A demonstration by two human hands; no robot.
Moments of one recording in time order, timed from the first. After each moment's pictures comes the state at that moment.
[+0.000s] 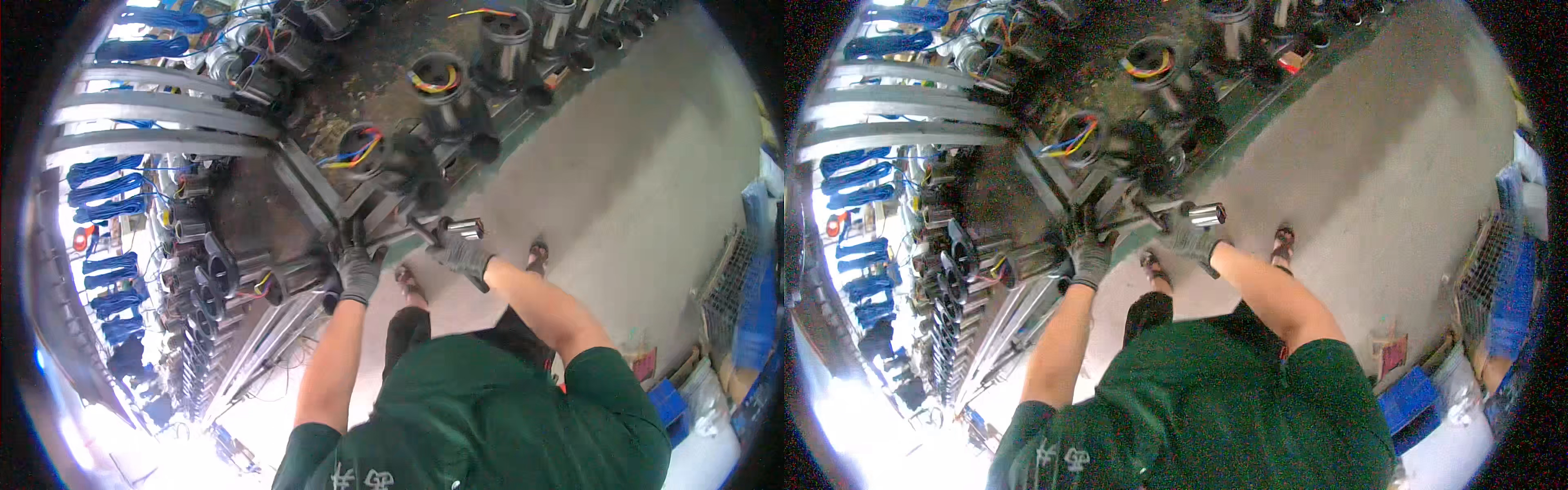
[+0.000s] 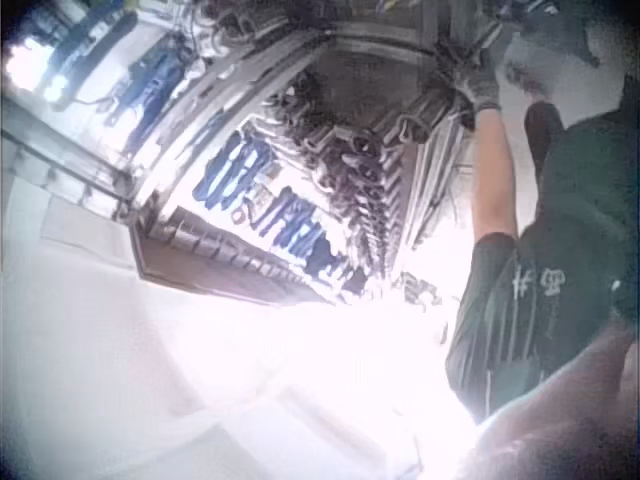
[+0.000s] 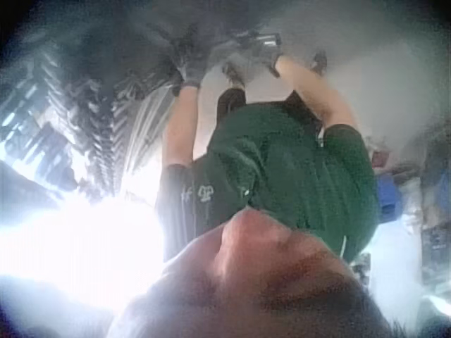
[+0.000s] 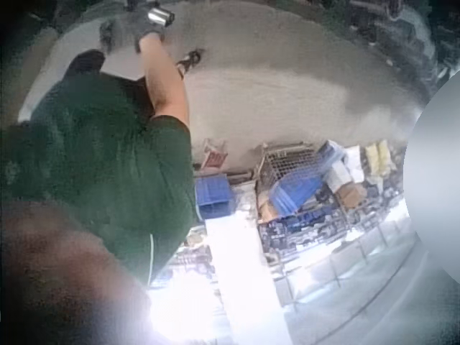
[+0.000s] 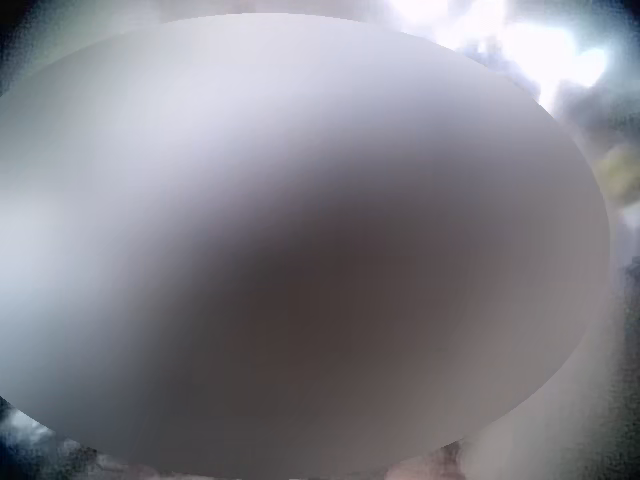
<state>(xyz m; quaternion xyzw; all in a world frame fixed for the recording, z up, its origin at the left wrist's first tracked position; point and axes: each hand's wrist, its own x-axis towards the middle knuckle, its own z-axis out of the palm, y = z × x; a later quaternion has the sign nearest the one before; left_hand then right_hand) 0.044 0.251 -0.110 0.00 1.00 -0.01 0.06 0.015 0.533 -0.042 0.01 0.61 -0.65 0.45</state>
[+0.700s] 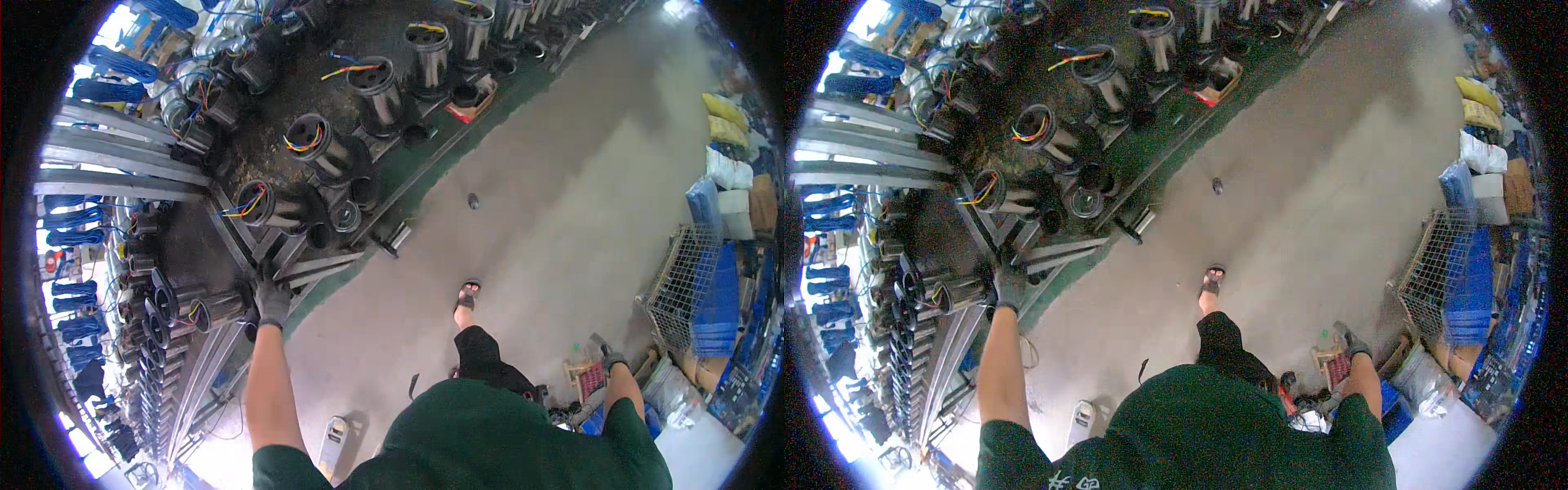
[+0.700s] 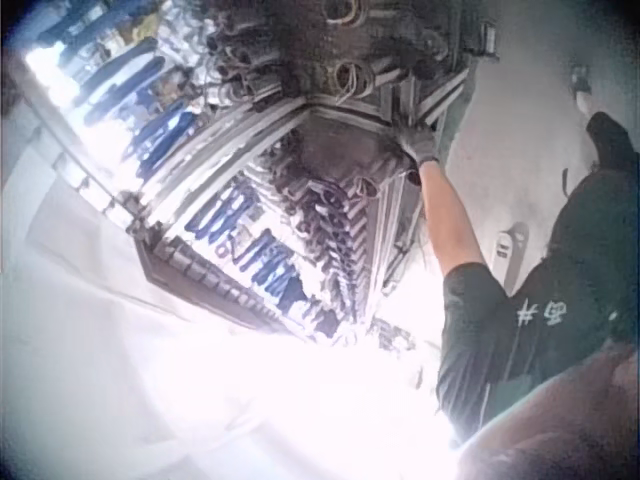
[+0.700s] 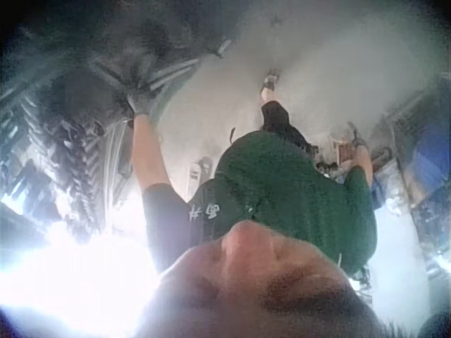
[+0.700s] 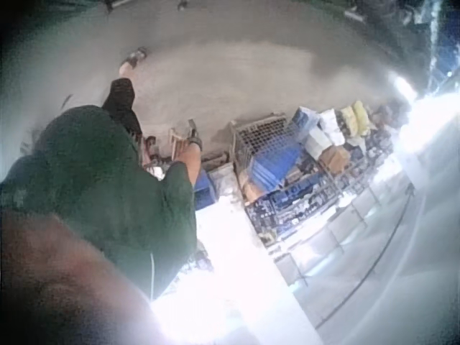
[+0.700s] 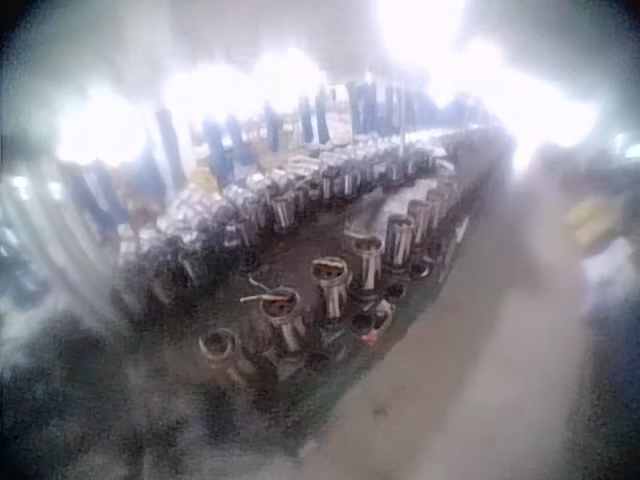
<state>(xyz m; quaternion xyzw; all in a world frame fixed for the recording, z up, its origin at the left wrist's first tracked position) 0.040 0.227 -0.107 -0.04 1.00 0.02 0.09 0.460 1.175 -0.171 0.31 0.79 0.00 0.52</state>
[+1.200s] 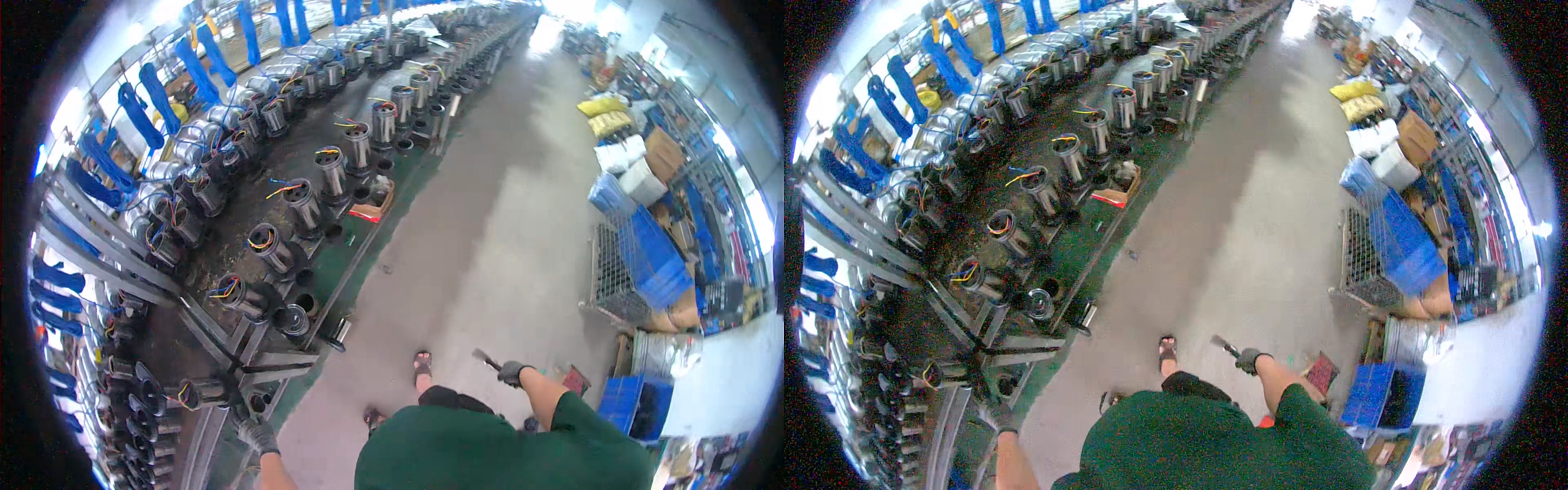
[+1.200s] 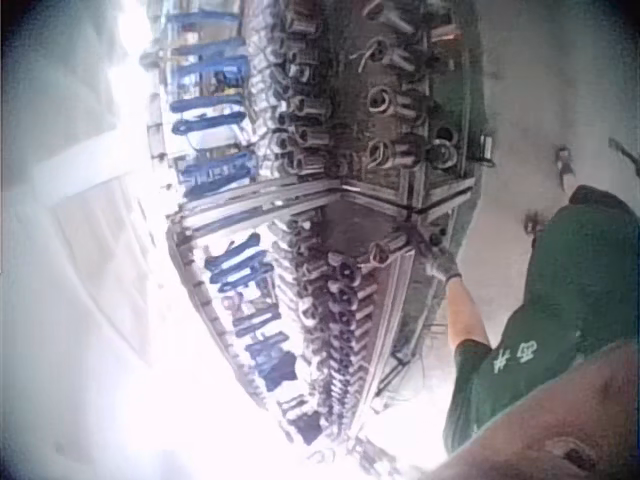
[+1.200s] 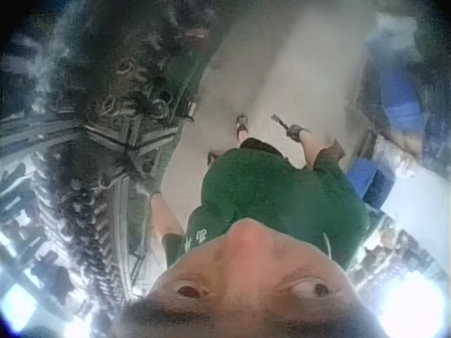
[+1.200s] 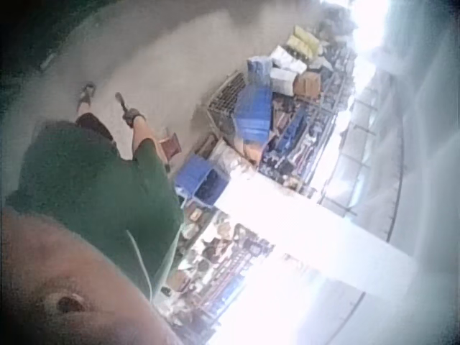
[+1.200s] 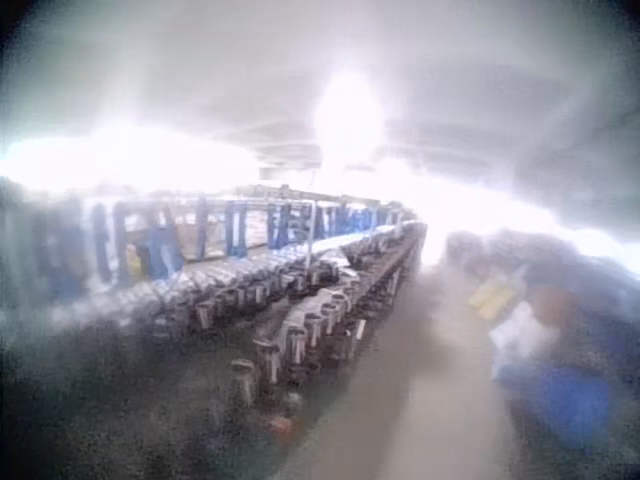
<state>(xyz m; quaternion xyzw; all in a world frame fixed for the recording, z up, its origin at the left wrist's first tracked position) 0.197 0.169 -0.130 -0.16 0.96 0.20 -0.08 0.413 0.960 -0.122 0.40 0.72 -0.28 0.49</state>
